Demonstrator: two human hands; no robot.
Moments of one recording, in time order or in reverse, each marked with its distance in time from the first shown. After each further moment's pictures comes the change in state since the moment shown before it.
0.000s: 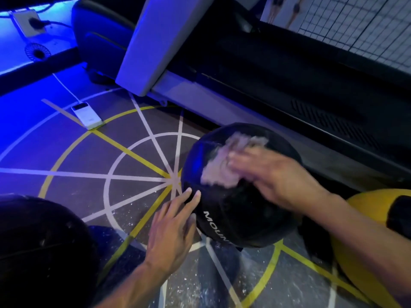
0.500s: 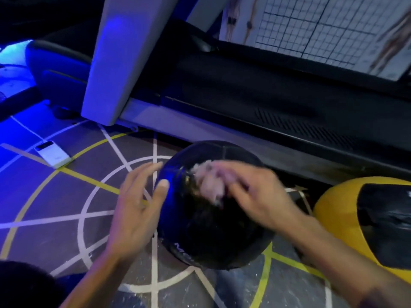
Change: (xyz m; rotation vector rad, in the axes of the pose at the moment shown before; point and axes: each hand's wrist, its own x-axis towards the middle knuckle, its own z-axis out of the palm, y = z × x) left_hand 0.096 0.046 -0.076 -0.484 0.137 -0.038; right_hand -0.010 -0.023 -0.018 0.354 0.309 0.300
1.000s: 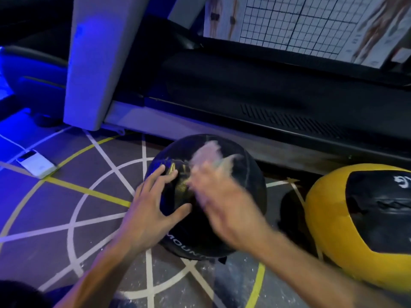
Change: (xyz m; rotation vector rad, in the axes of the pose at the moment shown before) left_hand 0.016 -0.019 0.030 0.260 -0.379 0.085; right_hand -0.028 0.004 0.055 0.010 0.056 -0.019
